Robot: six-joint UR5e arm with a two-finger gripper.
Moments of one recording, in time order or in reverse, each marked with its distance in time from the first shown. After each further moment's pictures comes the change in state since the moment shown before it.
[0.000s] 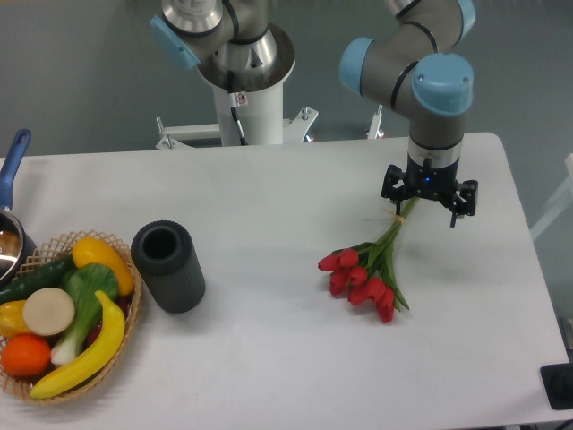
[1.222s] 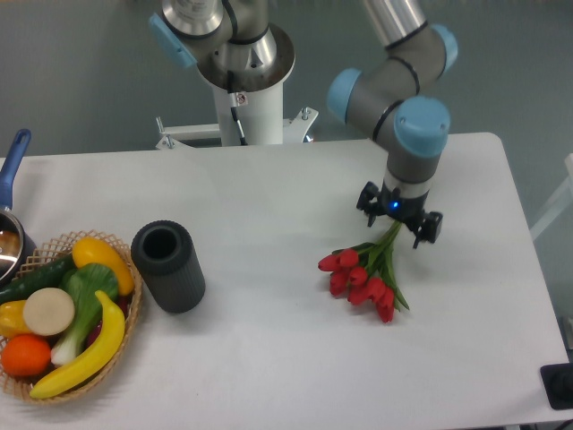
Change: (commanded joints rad) arm -0.064 -0.150 -0.049 0.044 -0.021 0.149
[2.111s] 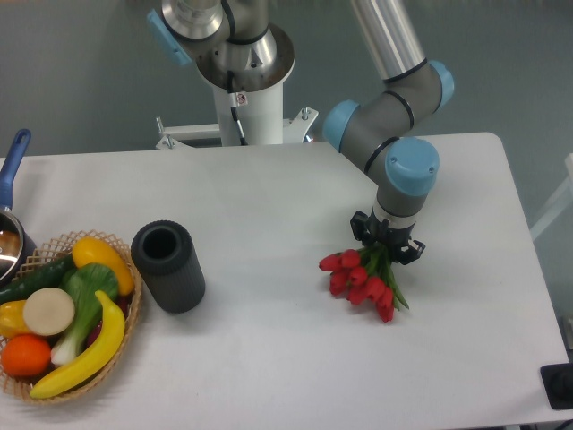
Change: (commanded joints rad) arm -0.018 -0.006 0.018 -0.008 0.000 -0.069
